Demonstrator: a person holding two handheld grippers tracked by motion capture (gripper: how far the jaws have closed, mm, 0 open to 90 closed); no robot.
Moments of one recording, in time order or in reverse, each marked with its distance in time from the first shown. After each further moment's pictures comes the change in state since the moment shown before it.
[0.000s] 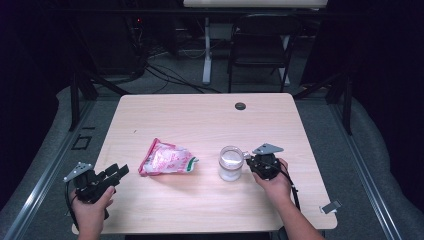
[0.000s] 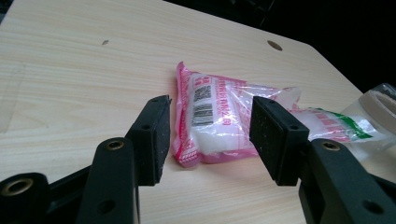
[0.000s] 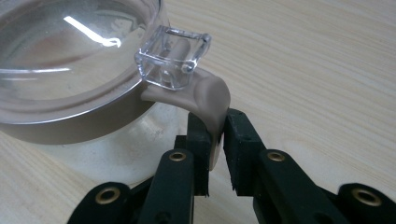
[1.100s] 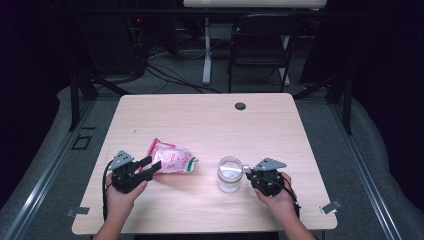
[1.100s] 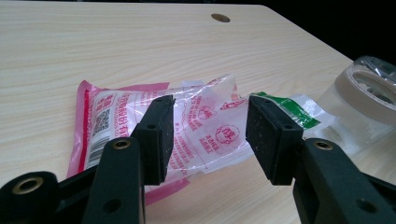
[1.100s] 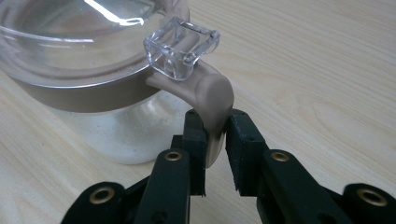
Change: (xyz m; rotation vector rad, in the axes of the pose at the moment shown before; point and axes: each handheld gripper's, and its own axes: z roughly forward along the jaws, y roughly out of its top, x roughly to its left) left arm -0.068 0.008 0.056 0.081 -0.114 0.250; right arm 0.025 -0.024 -0.032 0.015 0.047 -0.050
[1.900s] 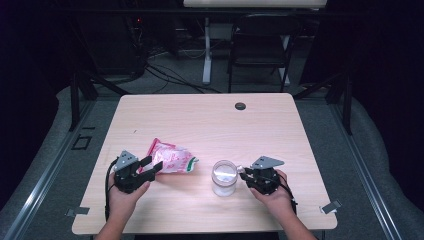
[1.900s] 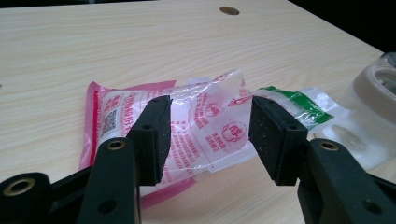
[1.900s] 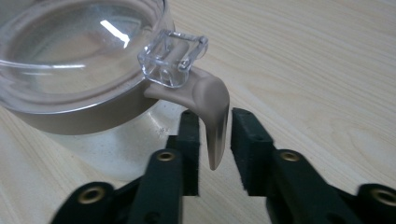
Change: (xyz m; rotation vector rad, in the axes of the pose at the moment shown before) left arm -0.005 0.002 0.002 0.028 0.035 0.032; right arm 0.001 0.006 0.007 -0.045 0.094 -0.012
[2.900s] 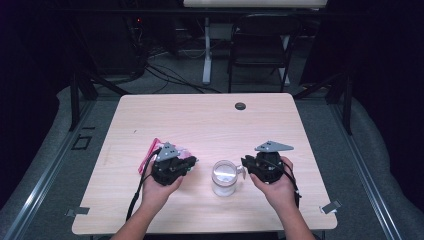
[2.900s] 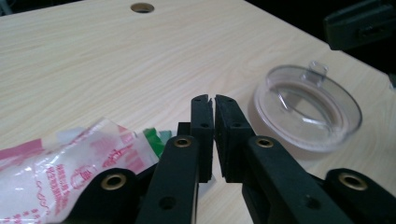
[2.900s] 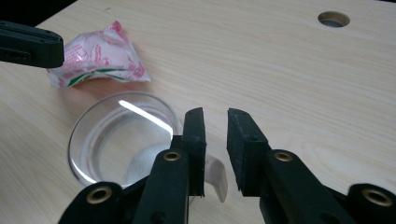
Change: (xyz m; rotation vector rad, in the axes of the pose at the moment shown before) left arm -0.080 0.038 0.048 0.102 -0.172 0.168; right arm 0.010 0.057 -0.042 -0.028 -0.059 0.174
